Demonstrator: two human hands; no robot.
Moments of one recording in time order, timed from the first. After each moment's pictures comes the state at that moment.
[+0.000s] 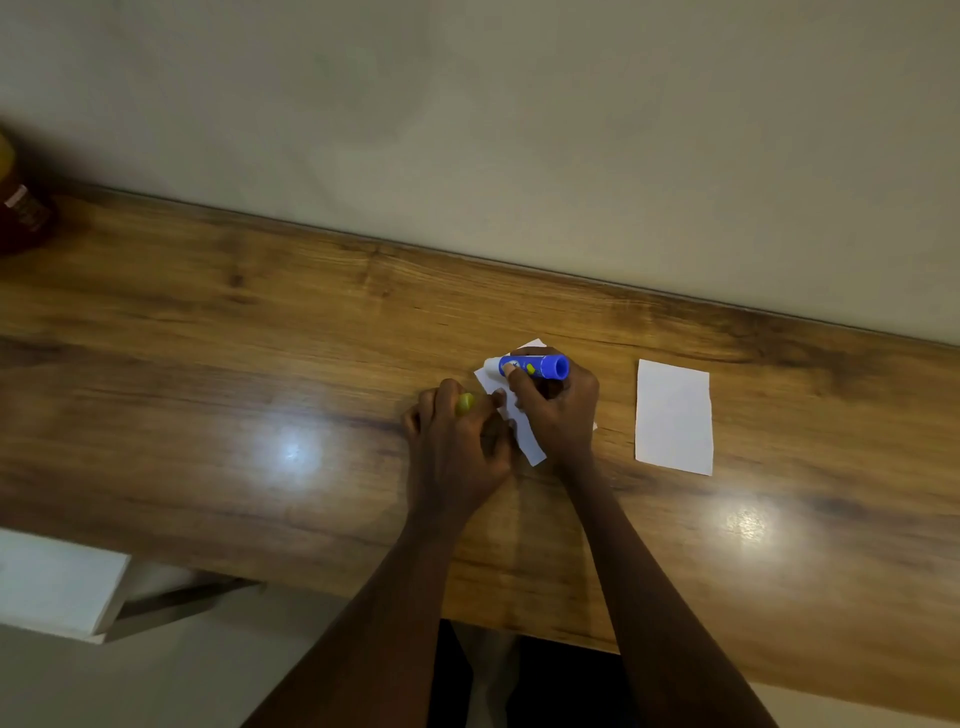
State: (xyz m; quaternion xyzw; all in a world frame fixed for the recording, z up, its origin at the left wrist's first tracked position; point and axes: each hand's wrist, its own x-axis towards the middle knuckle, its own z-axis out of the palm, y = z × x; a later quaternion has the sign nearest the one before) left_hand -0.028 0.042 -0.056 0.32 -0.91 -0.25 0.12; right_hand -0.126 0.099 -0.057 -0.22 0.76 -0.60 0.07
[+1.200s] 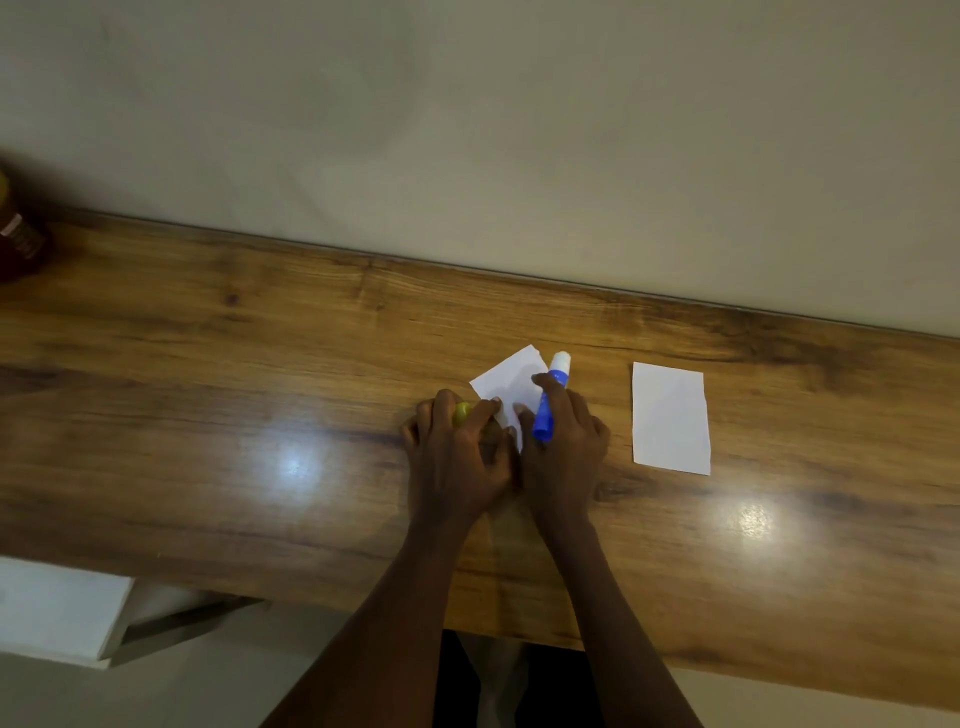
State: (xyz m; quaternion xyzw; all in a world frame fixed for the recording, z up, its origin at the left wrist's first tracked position) left_hand -0.030 0.041 -0.060 0.32 -0.90 -0.25 0.11; right_hand -0.088 0.111 -0.056 -0.16 0.90 -0.42 -0.01
